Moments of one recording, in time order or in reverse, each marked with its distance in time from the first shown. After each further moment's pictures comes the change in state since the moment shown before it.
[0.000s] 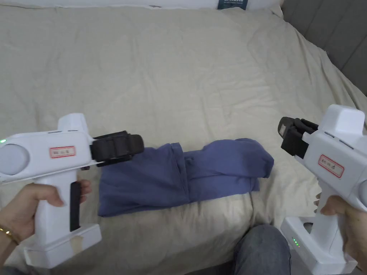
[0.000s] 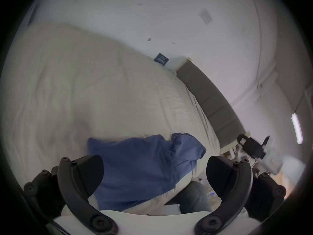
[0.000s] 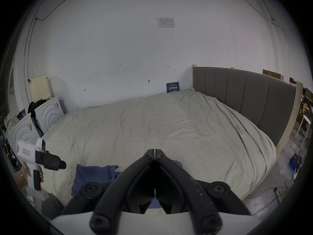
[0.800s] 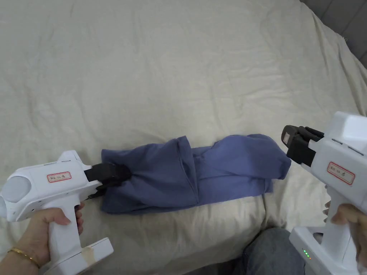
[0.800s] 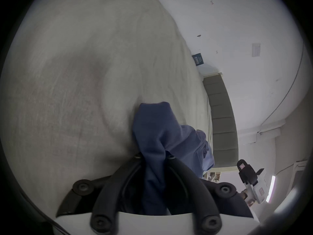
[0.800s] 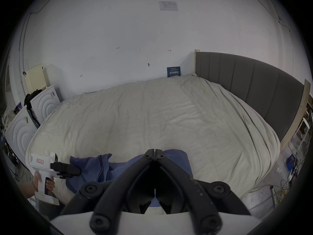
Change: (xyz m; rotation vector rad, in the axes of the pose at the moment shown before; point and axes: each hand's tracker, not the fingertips) left arm -0.093 -0.038 -0.072 -0.100 0.055 0.425; right arm -0.007 -0.010 -0.050 -0.147 -0.013 0.020
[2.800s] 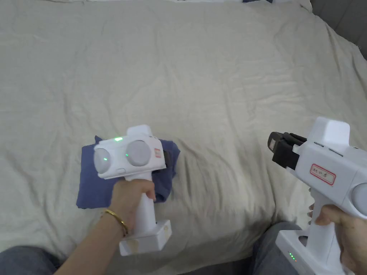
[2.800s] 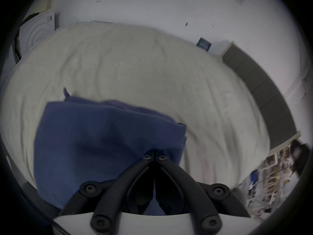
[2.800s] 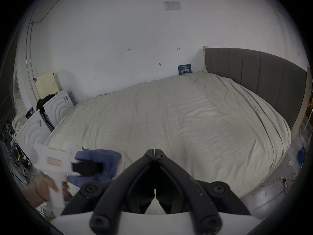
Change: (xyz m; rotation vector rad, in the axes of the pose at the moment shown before) left arm 0.133 -0.070 -0.033 0.128 0.476 -0.417; right arm -0.028 -0.026 0.028 0.007 0.126 -0.044
